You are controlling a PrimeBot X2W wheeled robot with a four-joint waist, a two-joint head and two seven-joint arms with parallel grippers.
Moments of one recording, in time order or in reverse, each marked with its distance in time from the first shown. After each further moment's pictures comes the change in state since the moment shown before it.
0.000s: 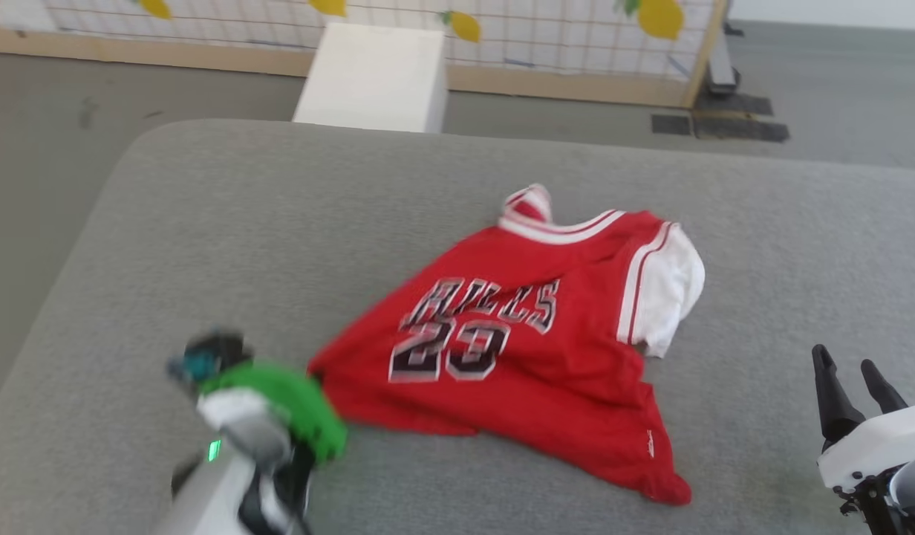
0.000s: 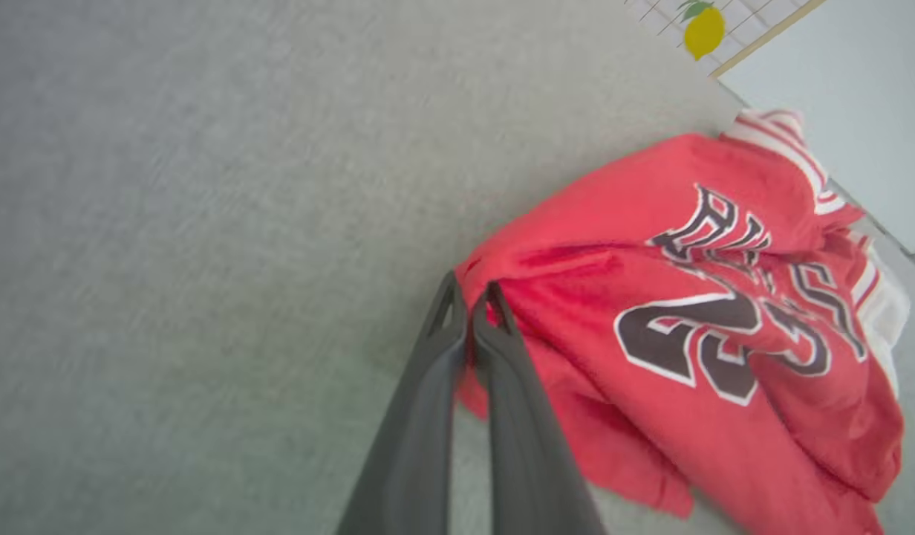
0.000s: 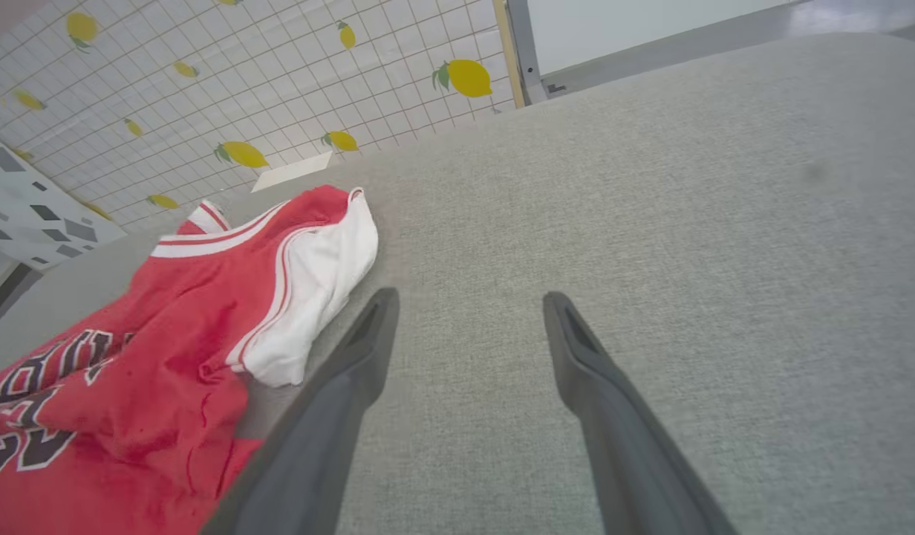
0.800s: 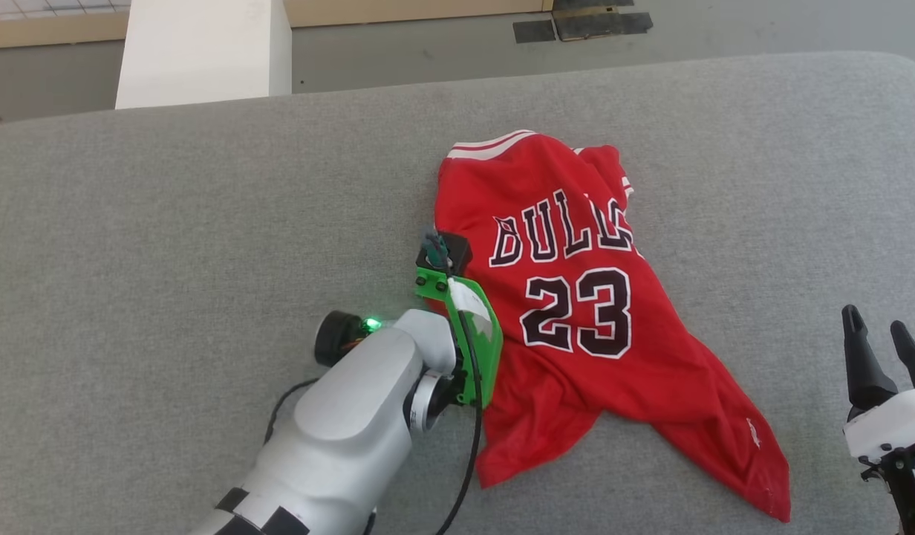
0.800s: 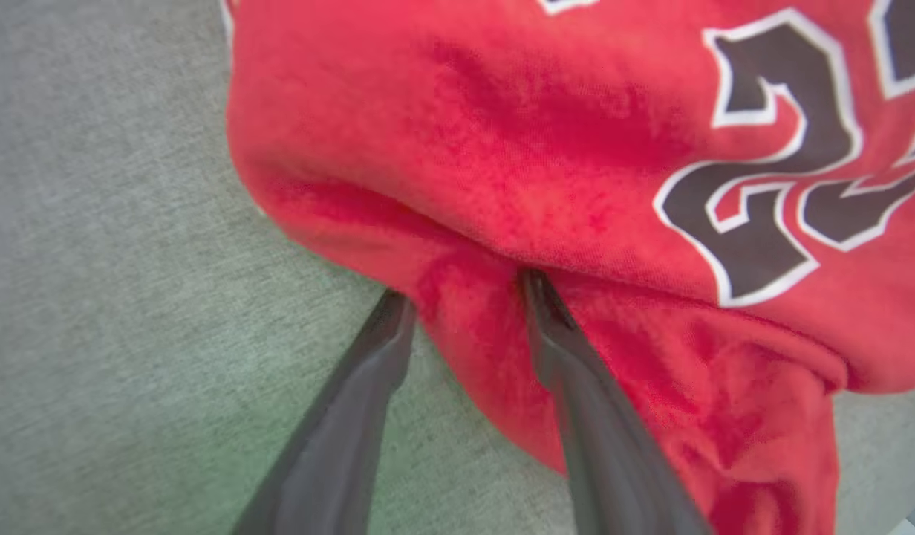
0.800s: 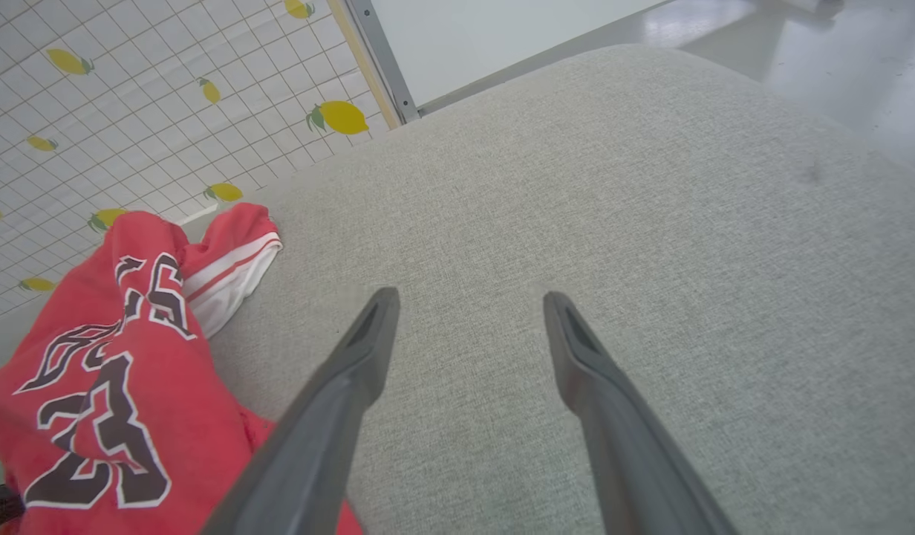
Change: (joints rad) left arm -0.403 -0.223 -0.338 0.339 0.290 -0.189 0.369; right arm -0.046 -0.040 -0.004 -0.020 0.065 0.000 -0.042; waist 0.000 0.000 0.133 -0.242
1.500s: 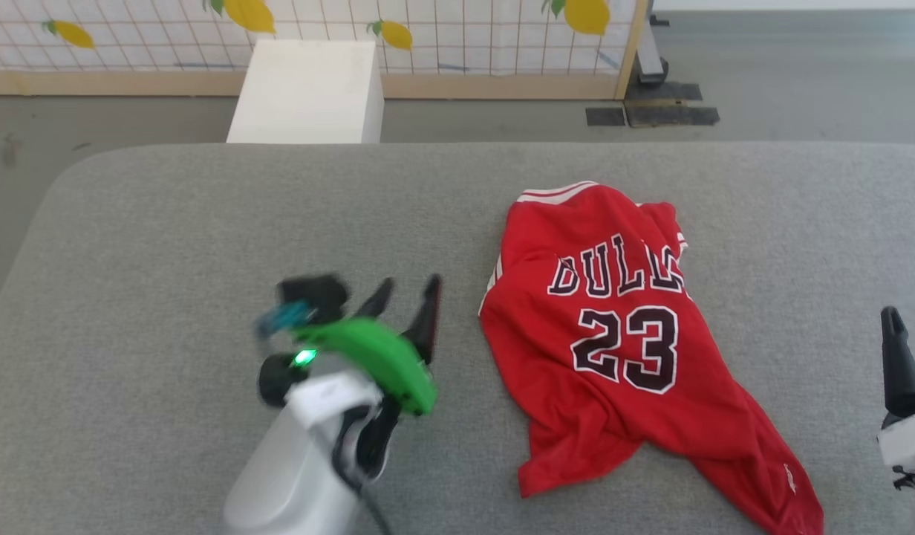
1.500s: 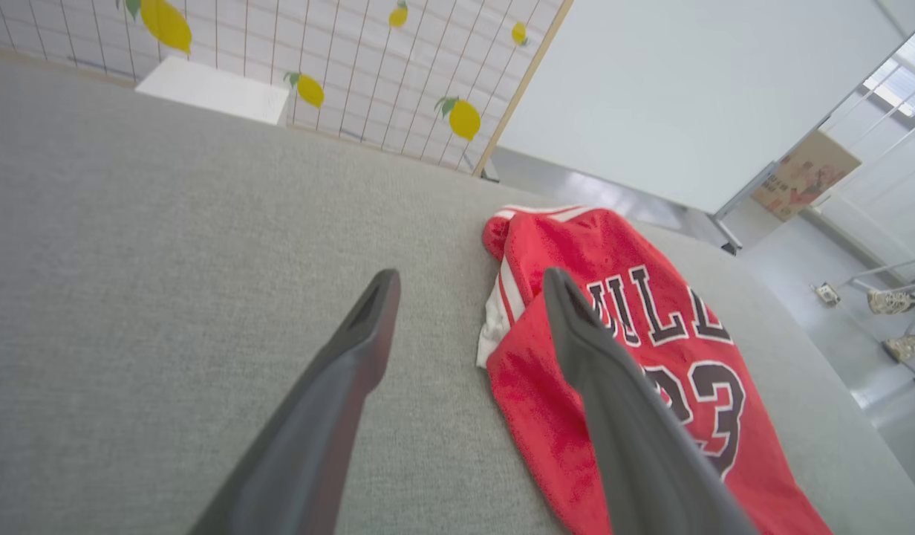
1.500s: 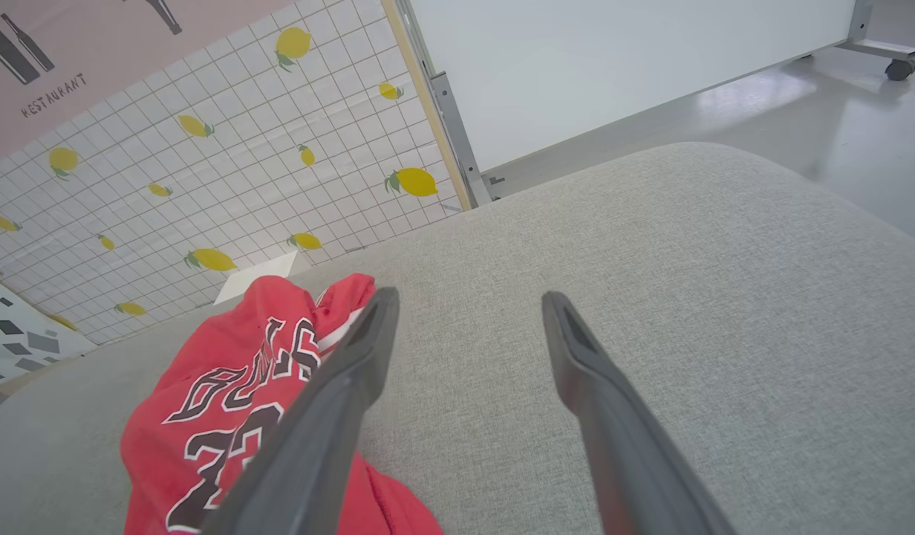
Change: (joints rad) left arm 0.350 -0.009 0.458 -0.309 0.077 -0.144 -0.524; right arm 0.063 0.021 -0.072 -0.141 -0.003 0.000 0.054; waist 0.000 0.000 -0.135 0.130
